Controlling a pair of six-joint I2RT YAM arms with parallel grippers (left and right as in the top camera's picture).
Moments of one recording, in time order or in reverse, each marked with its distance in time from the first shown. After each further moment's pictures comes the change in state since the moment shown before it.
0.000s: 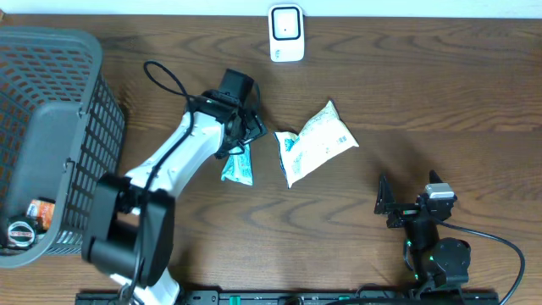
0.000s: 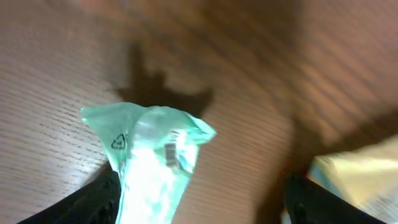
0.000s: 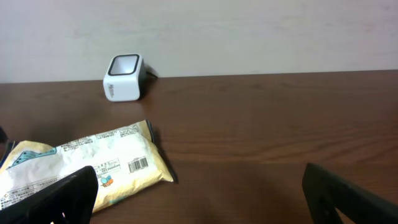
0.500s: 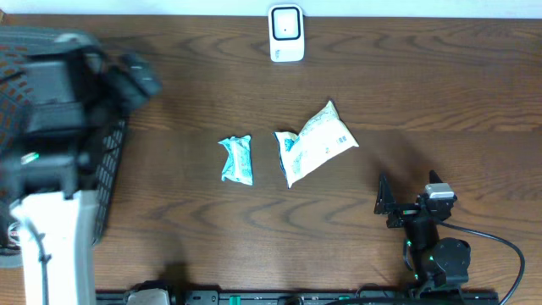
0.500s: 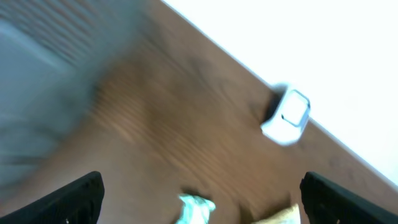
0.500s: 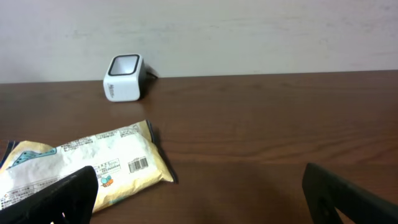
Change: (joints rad) left arm 0.452 -0.535 0.283 -0.271 -0.032 0.244; right arm 0.000 0.000 0.000 0.000 0.000 0.000
